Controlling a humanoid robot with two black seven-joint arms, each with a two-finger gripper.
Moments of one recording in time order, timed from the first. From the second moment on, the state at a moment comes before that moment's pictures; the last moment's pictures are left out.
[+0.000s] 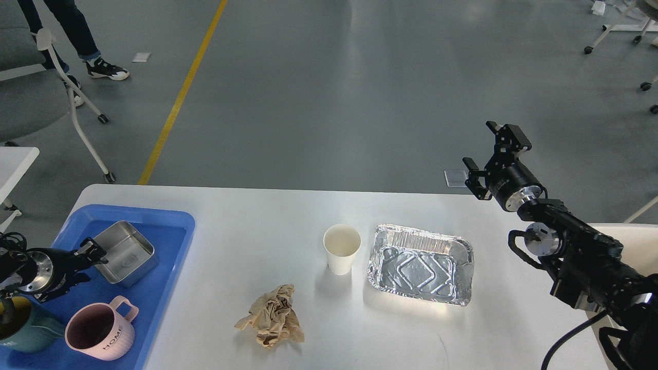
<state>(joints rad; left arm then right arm) -0.67 0.62 -0.35 -0.59 0.75 -0.43 0.21 0.81 -0.22 0.45 0.38 0.04 0.34 0.44</state>
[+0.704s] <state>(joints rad) -1.21 0.70 -0.46 -0.61 0.68 -0.88 0.18 0.82 -0.22 0.45 0.39 0.04 0.34 0.44</state>
